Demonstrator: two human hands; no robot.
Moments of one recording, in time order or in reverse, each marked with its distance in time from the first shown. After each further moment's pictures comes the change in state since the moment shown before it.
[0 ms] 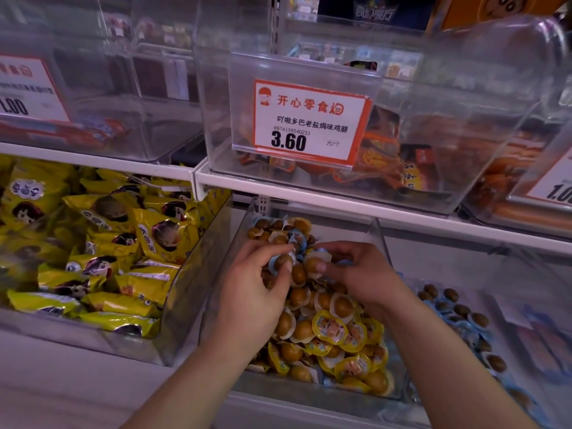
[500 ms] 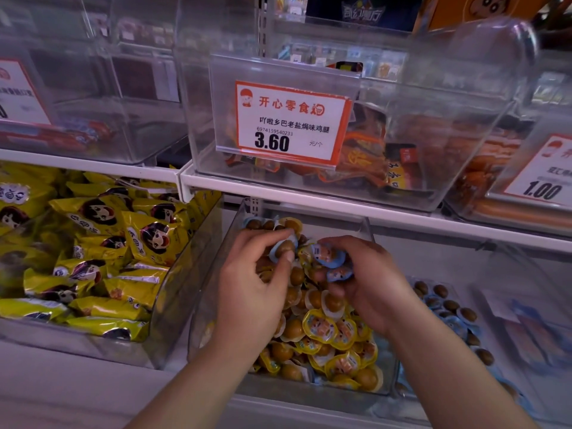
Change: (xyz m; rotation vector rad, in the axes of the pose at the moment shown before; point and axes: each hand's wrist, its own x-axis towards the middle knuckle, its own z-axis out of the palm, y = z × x) left_hand 0.001 0.023 0.006 -0.145 0.112 0.080; right_hand -0.027 -0.025 -0.004 0.613 0.025 0.195
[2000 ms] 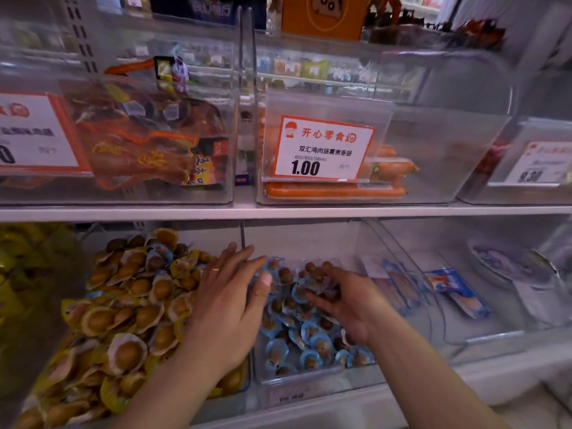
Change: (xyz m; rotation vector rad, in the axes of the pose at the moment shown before) left_hand -0.031 0.037 0.117 0.313 -0.581 0.094; right_hand -0.027 0.009 -0.174 0.300 0.361 0.118
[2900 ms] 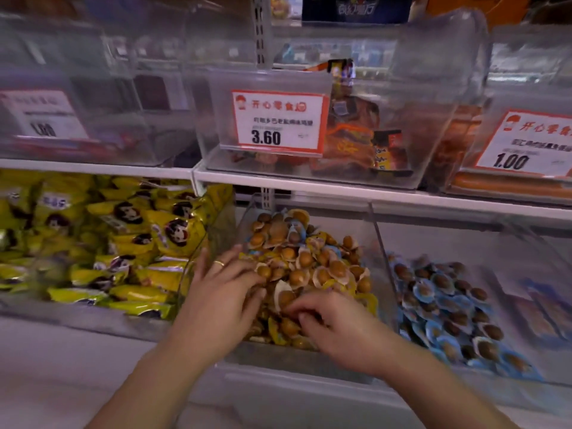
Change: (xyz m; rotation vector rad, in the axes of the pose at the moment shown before) left_hand -0.092 -0.112 -0.132 0.516 0.029 -0.066; right_hand -0.077 0.091 0.138 -1.402 -0.798 -0.745
